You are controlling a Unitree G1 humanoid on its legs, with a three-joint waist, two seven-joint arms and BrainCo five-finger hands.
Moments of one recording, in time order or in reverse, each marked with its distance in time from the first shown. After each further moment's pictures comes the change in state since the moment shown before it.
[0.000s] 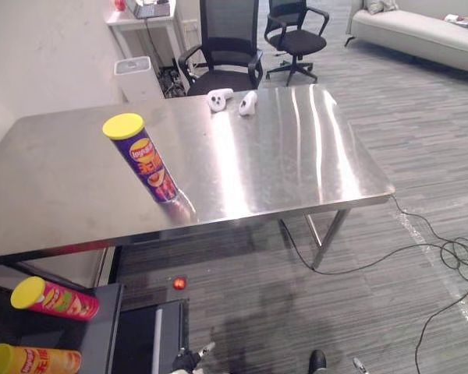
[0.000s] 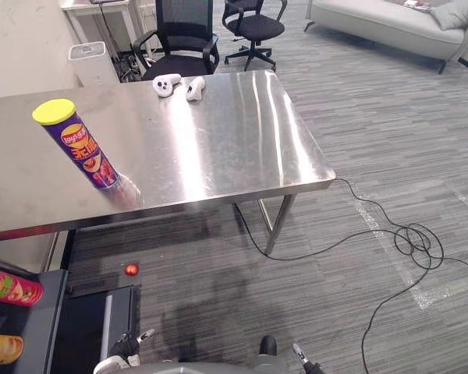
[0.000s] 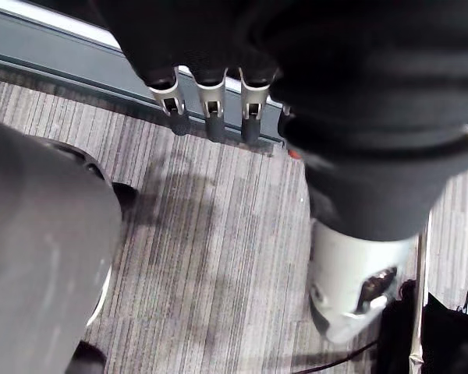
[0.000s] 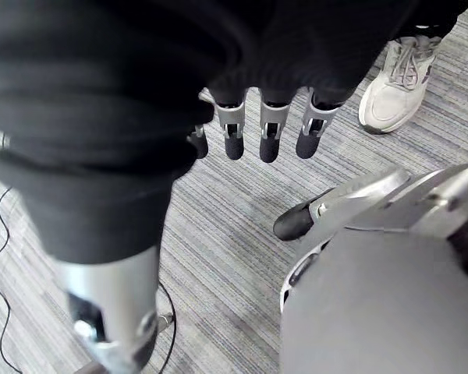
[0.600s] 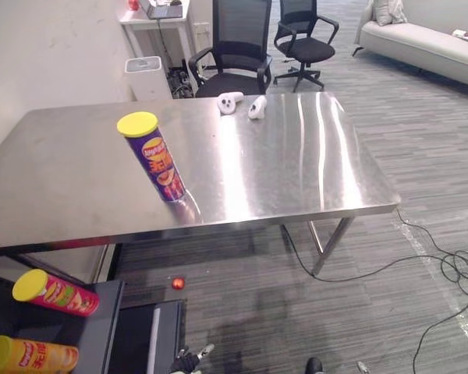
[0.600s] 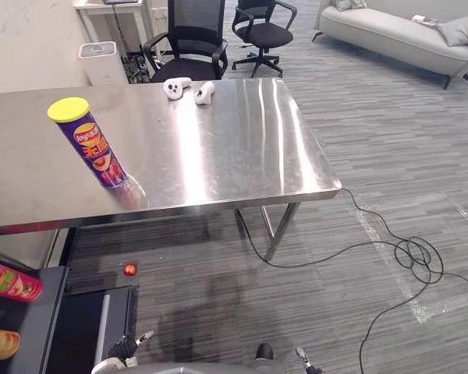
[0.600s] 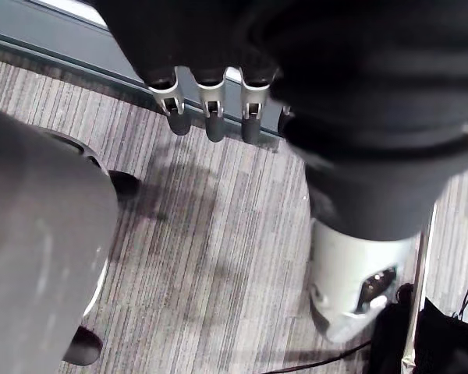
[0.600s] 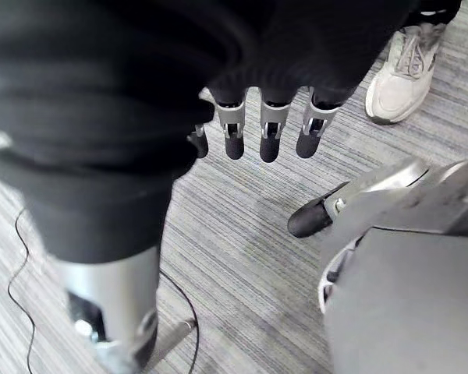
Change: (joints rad) left arm 0.000 0.015 0.028 0.015 0.000 0.000 -0.021; right arm -0.002 -0.001 -0.066 0.005 0.143 -0.003 0.007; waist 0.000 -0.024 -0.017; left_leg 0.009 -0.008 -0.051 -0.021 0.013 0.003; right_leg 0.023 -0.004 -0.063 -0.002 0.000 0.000
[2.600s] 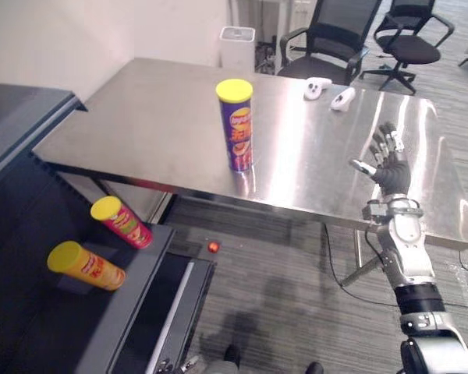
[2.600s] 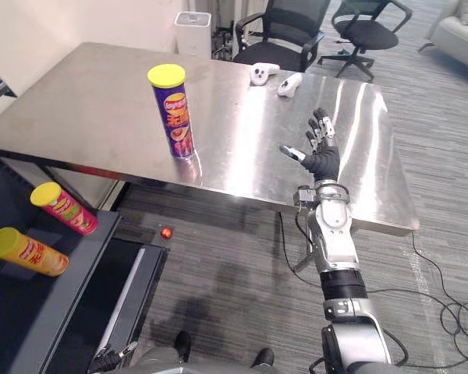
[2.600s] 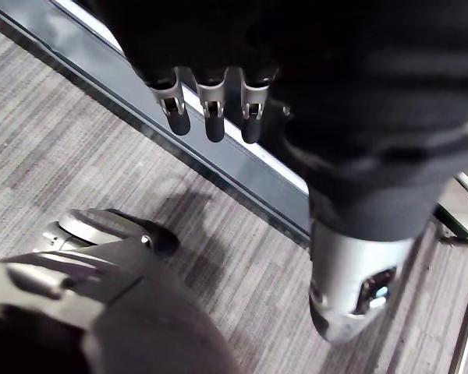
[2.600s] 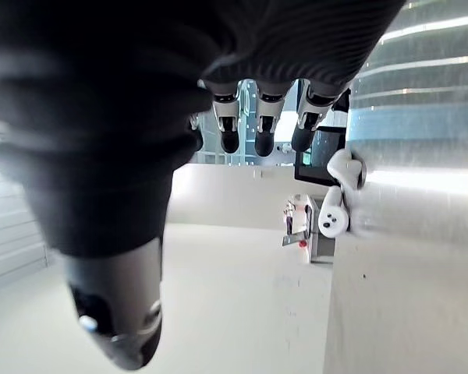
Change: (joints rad) left arm 0.126 0.018 0.034 -0.145 0.038 -0.002 0.035; right arm -0.510 -0.257 0.580 -0.983 -0.089 -0.131 -0.057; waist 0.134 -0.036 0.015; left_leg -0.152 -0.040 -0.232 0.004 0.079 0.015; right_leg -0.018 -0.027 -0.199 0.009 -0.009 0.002
